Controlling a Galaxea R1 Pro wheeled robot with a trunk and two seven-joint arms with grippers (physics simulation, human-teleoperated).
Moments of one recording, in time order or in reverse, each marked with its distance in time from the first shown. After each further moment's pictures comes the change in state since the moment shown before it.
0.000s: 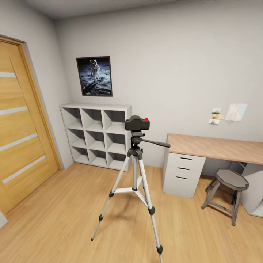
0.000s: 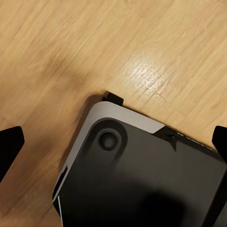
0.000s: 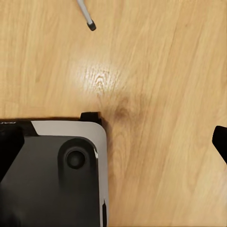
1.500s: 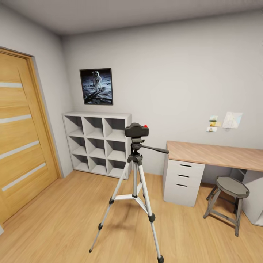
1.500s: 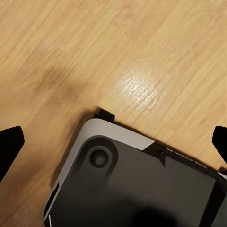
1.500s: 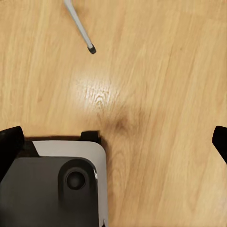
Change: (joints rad) left arm -0.001 0.000 0.000 0.000 0.000 0.000 0.000; right arm -0.001 -0.003 0.000 0.000 0.000 -0.005 0.000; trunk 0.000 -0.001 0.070
